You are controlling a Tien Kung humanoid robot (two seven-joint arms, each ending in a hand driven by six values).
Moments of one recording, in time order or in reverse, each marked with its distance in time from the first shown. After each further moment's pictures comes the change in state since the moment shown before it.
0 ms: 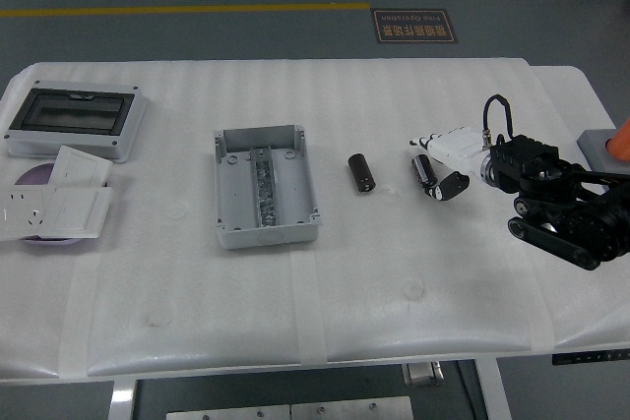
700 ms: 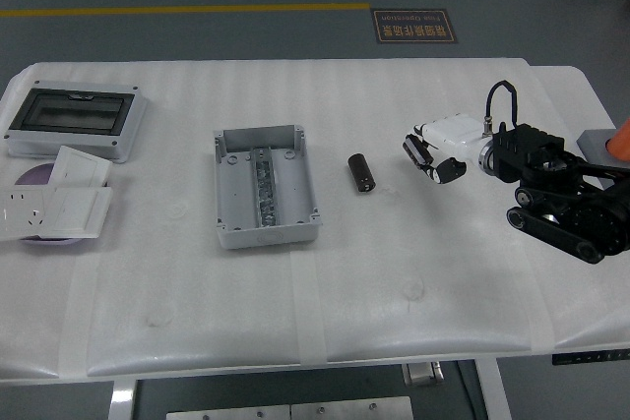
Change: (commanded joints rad) left arm 0.005 -0.002 0.003 0.000 -0.005 0.008 -0.012; right arm 0.009 -0.040 0.138 0.125 0.002 -0.027 -0.012
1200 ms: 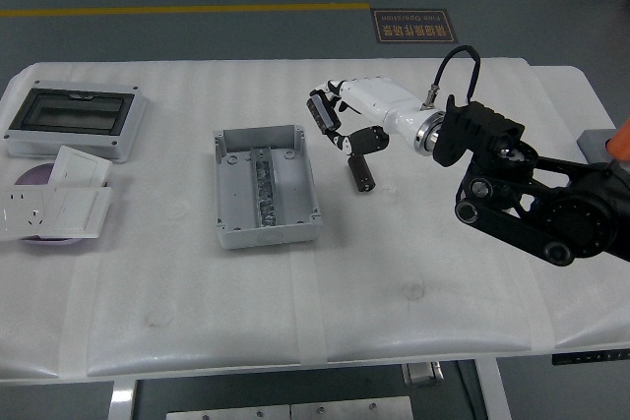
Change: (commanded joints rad) left arm 0.000 -0.005 0.004 0.000 -0.007 0.004 -0.008; right arm -0.058 0.115 0.172 0.296 0.048 -0.103 -0.032
